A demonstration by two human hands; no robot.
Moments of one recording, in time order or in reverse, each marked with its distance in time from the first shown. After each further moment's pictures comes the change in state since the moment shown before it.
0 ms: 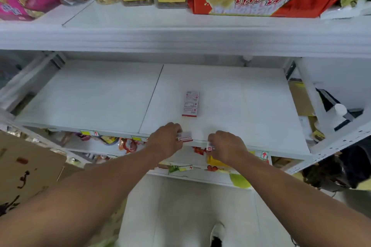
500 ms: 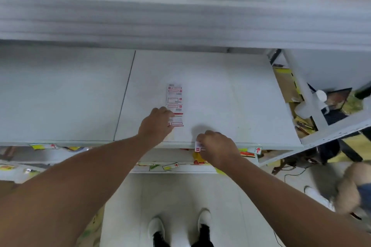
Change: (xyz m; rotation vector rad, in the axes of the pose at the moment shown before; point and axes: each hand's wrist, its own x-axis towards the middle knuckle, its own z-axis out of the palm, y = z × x) left_hand 0.117 -0.038 0.041 0.001 0.020 0.142; right_hand 0.038 -0.008 0.025 0.039 0.003 0.118
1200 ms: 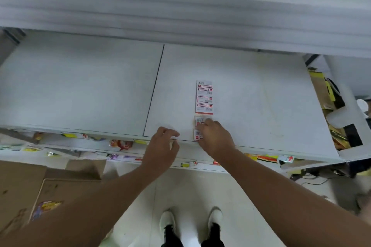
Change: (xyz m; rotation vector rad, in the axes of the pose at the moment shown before) left_hand -0.099 -0.071 0.025 -0.407 0.180 -0.131; right_hand 0.078 -0.083 0.025 -0.007 0.048 -0.036
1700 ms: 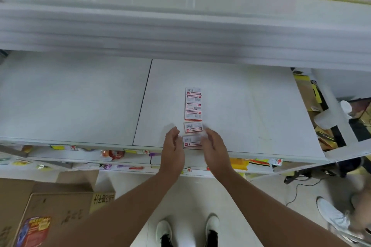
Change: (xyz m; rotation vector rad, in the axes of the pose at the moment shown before) left_hand 0.011 0.086 0.040 -0.663 0.096 -0.411; right_hand -0.044 0.013 0.017 1.133 0.325 0.302
